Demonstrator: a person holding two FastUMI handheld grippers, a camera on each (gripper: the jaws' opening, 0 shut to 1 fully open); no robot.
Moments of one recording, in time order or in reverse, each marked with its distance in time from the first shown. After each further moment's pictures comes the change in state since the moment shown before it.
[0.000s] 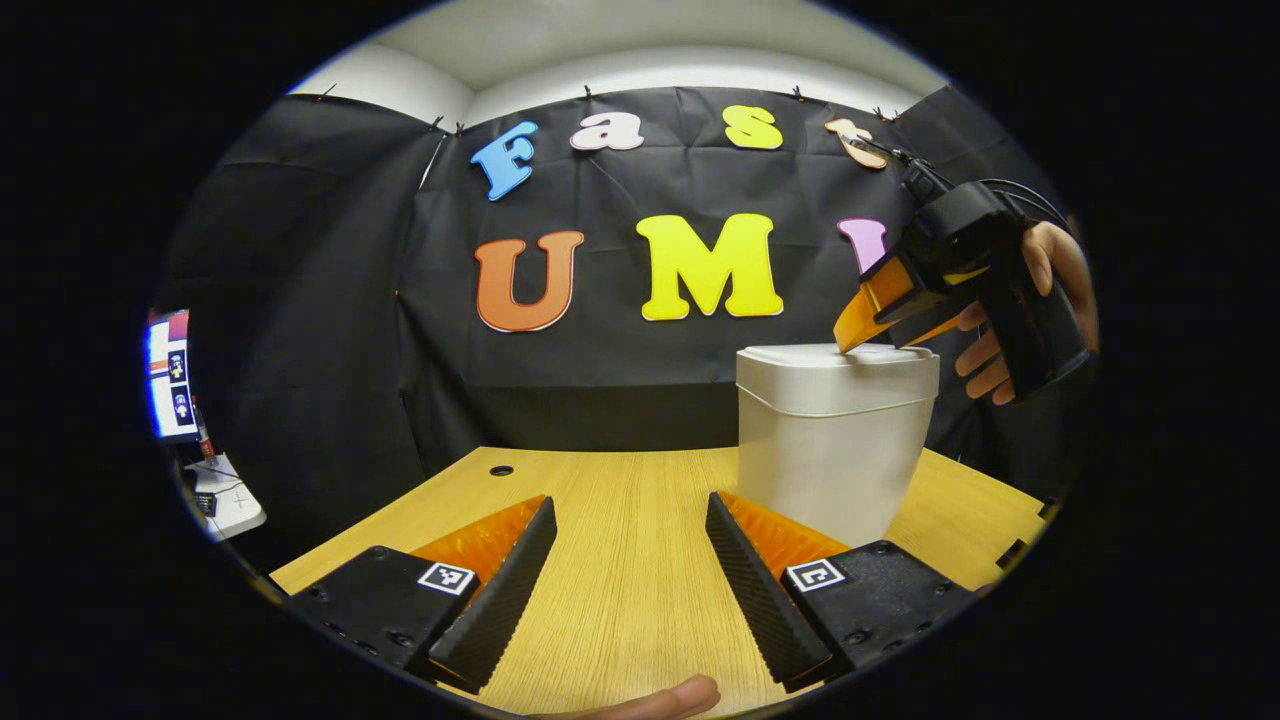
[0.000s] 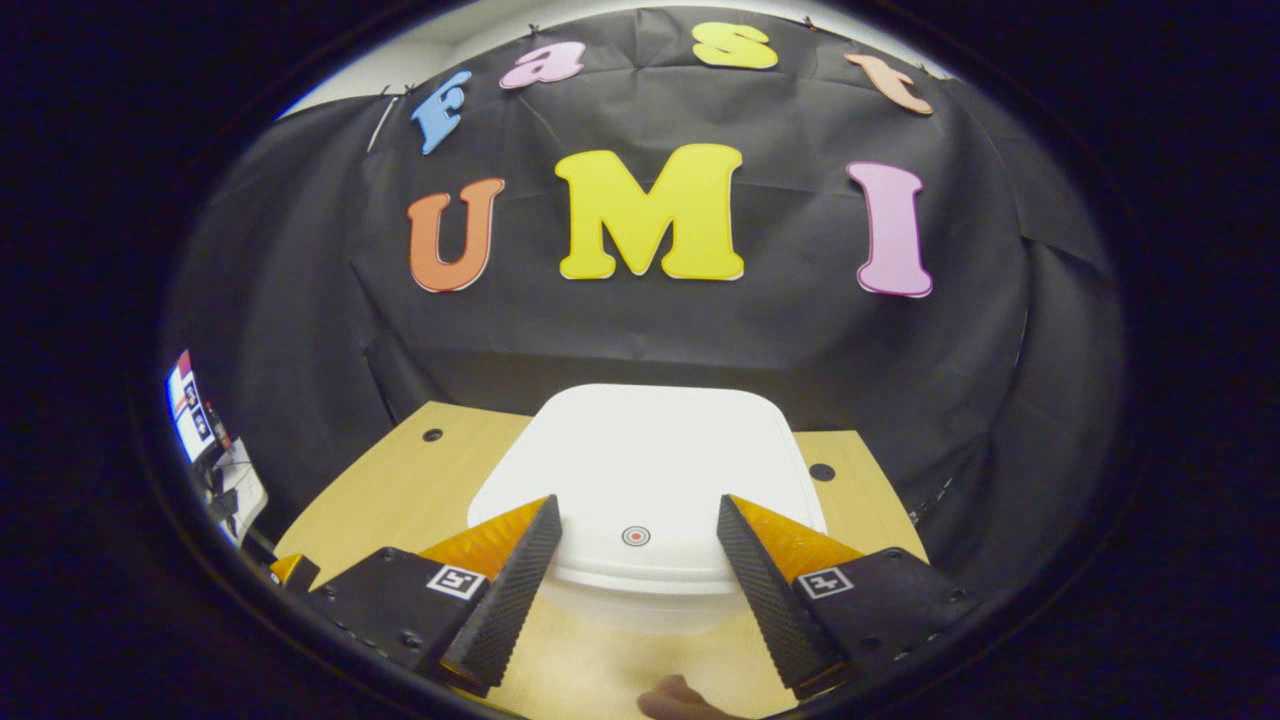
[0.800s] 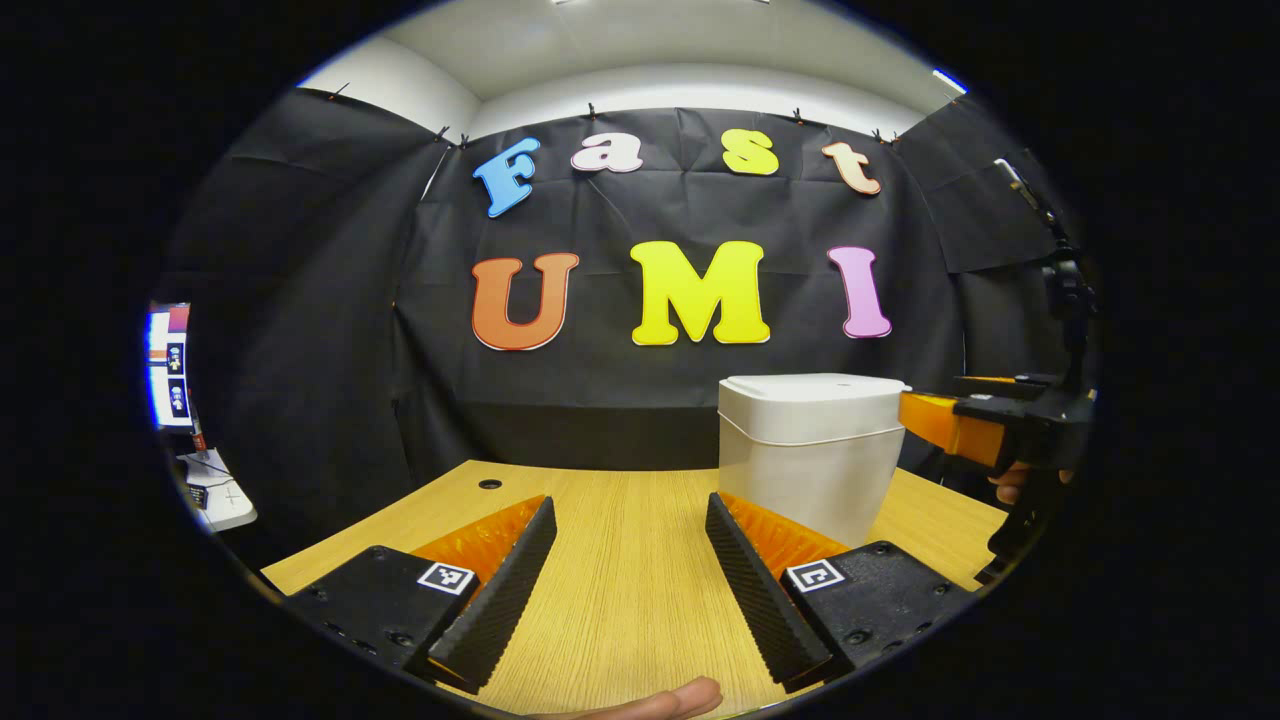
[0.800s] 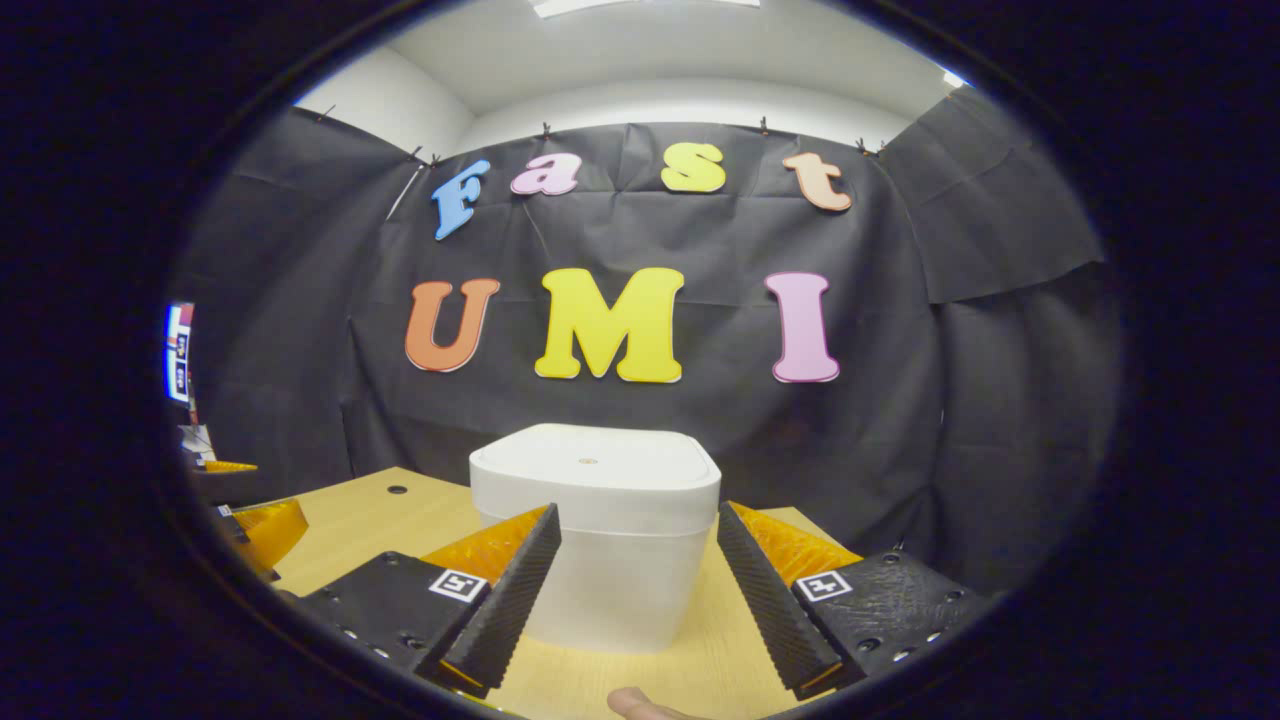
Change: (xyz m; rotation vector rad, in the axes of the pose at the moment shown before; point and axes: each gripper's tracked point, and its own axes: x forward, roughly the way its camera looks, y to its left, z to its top) left arm -0.020 -0.005 0.021 -0.037 -0.056 -0.021; right arm -0.097 -0.040 -0.075 -0.036 -0.419 -0.134
